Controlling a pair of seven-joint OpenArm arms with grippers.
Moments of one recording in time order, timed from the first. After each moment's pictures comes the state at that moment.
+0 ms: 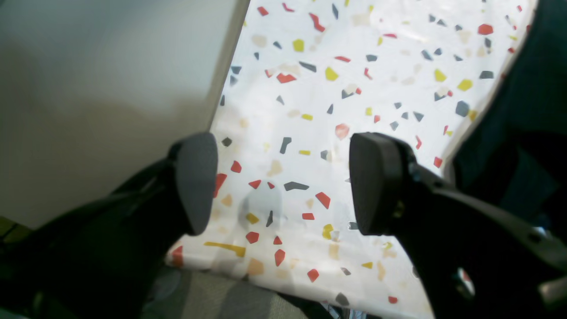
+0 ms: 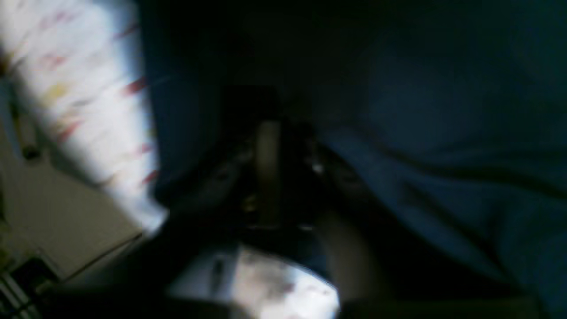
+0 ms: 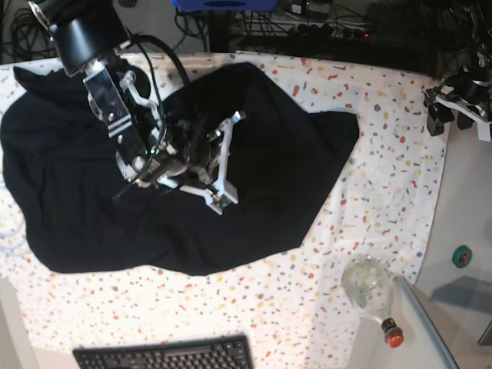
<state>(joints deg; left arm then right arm) 25.1 -19.1 -38.8 84.7 -27.5 -27.1 29.9 5.8 4.8 -26.2 83.2 17.3 15.9 -62.7</state>
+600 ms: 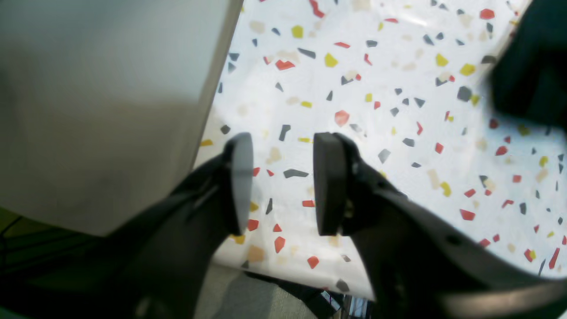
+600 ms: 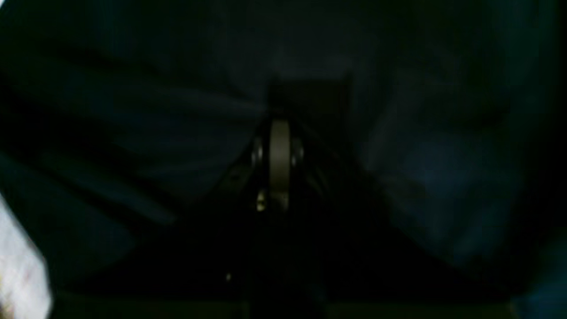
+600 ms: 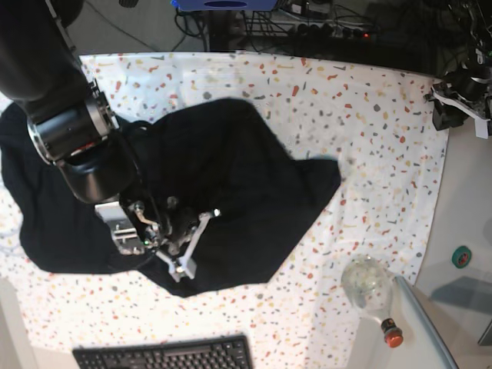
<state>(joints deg) 25.5 -18.8 -38.5 84.8 -27.3 -27.1 30.3 38.1 -0.4 -25.9 16.3 20.5 14.8 -26.8</state>
